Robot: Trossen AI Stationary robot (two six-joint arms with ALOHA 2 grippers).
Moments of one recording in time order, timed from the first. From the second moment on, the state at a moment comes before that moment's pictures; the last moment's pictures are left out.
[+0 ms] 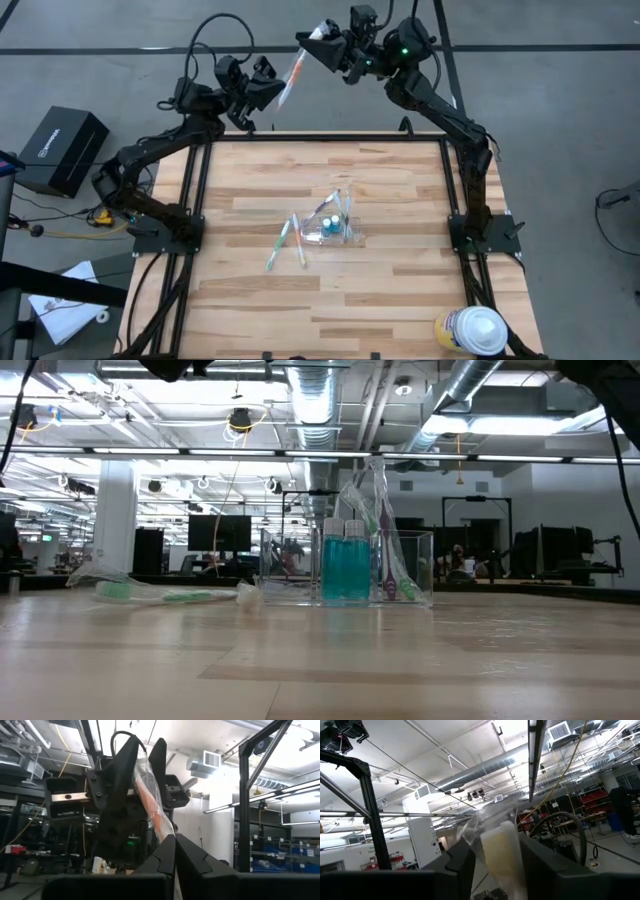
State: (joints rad) left arm 0.71 1.42 1.21 1.01 0.73 -0.68; right arm -0.51 1.98 2.35 0.24 -0.60 0.70
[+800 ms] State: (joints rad) left arm 0.71 1.42 1.21 1.03 0.73 -0.69; right arm -0.51 1.98 2.35 0.24 -0.58 0.61
